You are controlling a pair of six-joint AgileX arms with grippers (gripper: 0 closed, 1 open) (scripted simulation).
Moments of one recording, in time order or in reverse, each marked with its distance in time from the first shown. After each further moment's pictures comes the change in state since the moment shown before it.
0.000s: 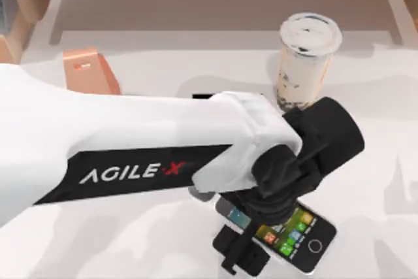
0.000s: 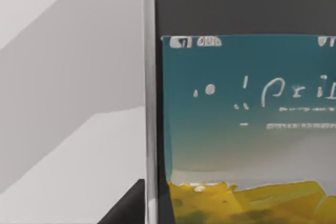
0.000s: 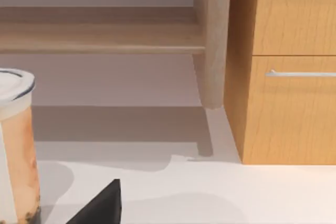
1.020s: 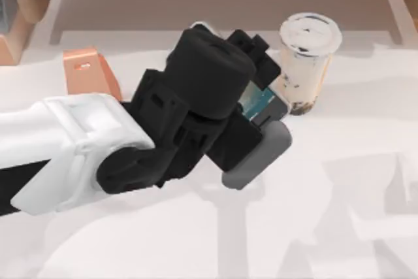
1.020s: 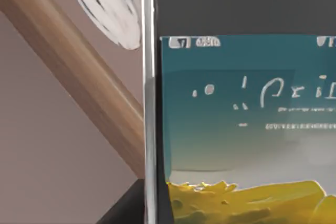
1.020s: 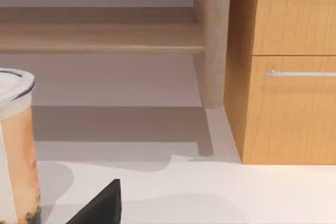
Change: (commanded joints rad) left arm 0.152 -0.427 -0.359 0.620 -0.352 -2.549; right arm 0.000 0.000 0.000 0.000 0.000 0.000
